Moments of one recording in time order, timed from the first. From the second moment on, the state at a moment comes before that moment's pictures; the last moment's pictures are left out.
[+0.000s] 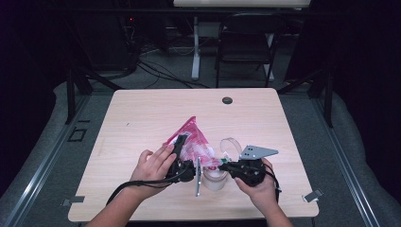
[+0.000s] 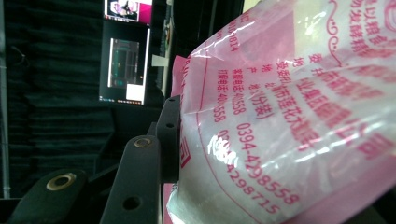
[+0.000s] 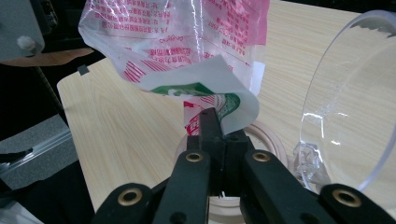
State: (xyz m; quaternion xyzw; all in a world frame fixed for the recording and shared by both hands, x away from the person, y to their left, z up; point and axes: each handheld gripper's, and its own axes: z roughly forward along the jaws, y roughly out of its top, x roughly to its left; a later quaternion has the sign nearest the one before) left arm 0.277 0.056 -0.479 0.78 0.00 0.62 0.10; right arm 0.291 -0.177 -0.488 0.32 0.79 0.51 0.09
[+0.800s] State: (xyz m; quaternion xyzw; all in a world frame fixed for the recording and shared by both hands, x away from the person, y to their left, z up) left arm 0.278 0.075 -0.505 0.81 0.08 0.56 0.13; right arm 0.284 -0.168 -0.482 0.30 0.79 0.52 0.09
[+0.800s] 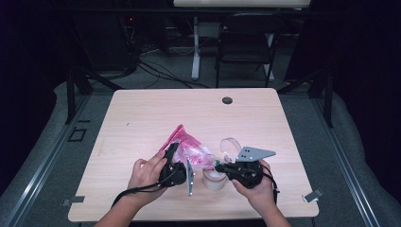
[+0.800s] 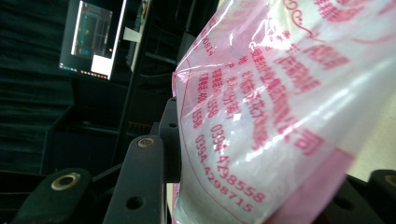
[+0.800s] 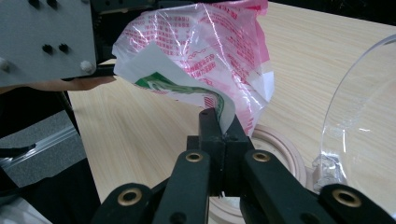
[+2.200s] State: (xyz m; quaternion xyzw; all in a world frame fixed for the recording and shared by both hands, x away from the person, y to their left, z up) left arm 0.277 0.081 -0.534 0.84 0.15 0.49 0.17; right arm 0.280 -0.157 -0.482 0.29 0.80 0.51 0.09
